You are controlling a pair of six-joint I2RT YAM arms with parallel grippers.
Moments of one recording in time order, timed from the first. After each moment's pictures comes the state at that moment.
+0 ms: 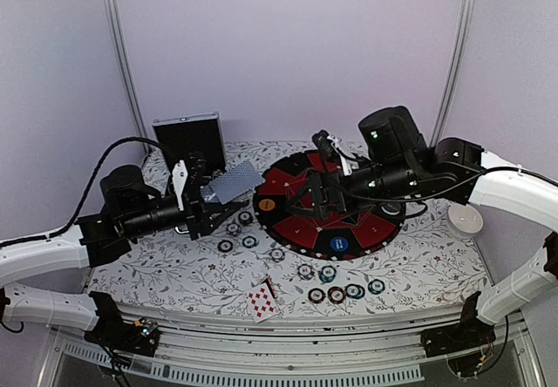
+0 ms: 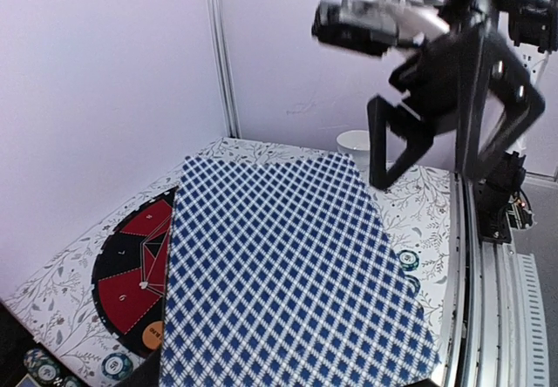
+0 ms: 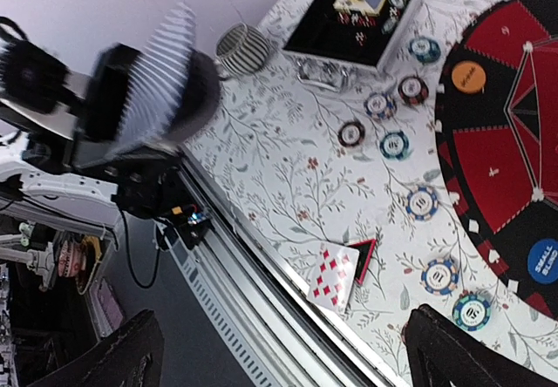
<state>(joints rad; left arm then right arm) -0.81 0.96 0.59 0.31 0.27 0.09 1.03 1.37 1.37 -0.58 -0.21 0.60</state>
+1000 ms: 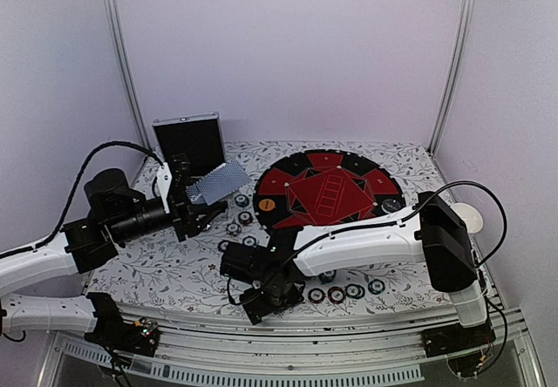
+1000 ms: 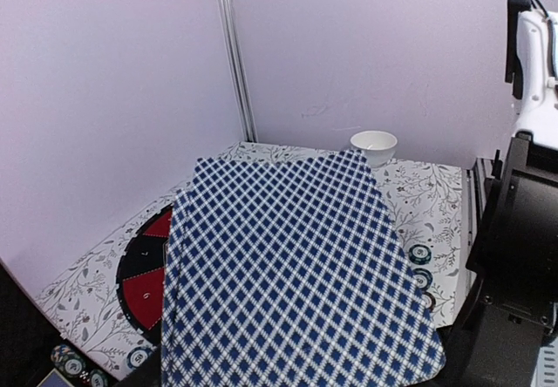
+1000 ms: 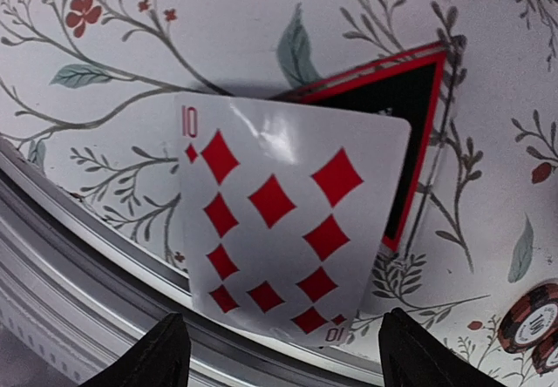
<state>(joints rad) -0.79 0.83 0.56 0.22 0.24 0.14 1.35 2.21 1.74 -0.92 0.02 0.81</state>
